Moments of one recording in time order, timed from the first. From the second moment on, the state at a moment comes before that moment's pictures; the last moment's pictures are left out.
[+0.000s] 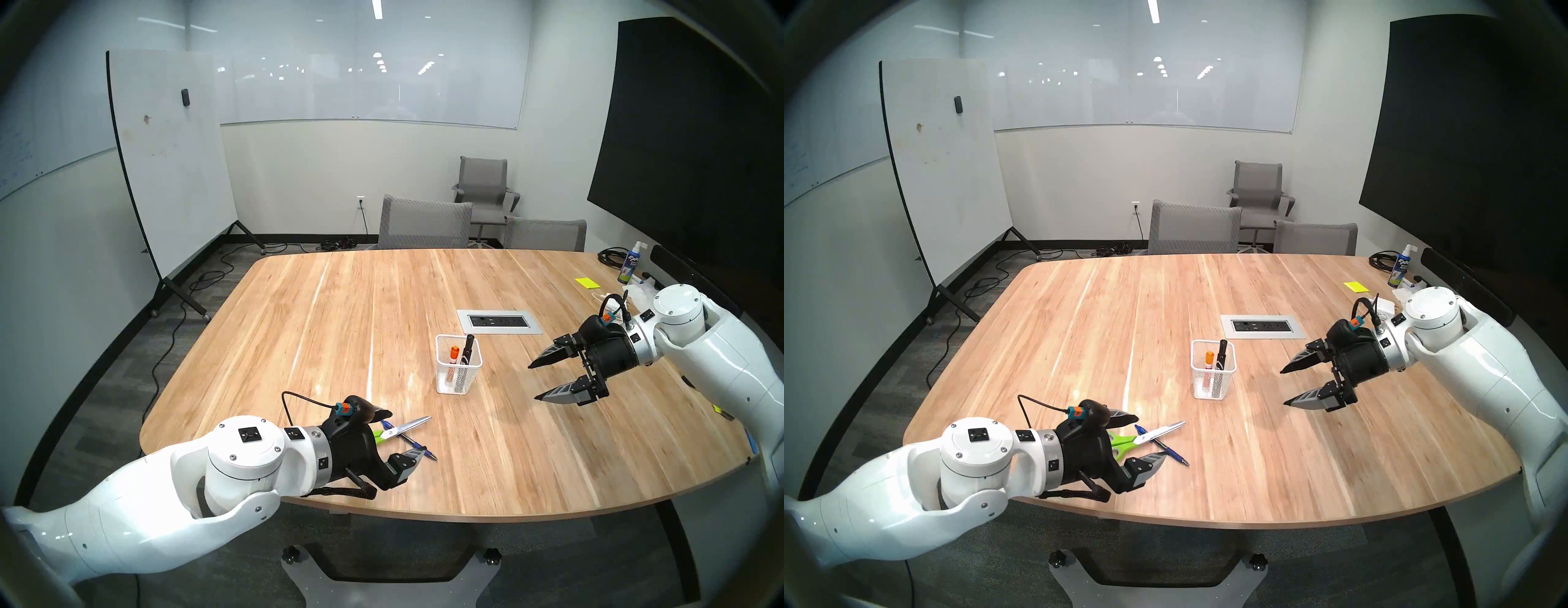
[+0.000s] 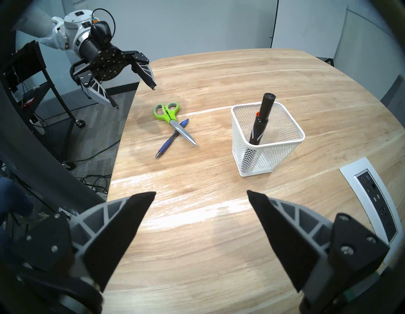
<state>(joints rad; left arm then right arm) 1.51 -0.63 -0.90 -2.17 -0.79 0.45 -0.06 -0.93 -0.44 0.92 -1.38 0.55 0.18 1.33</state>
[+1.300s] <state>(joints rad) 1.21 -0.80 -0.81 -1.87 -0.80 0.76 -0.30 -0.93 -0.44 0.92 -1.38 0.55 0.18 1.33</state>
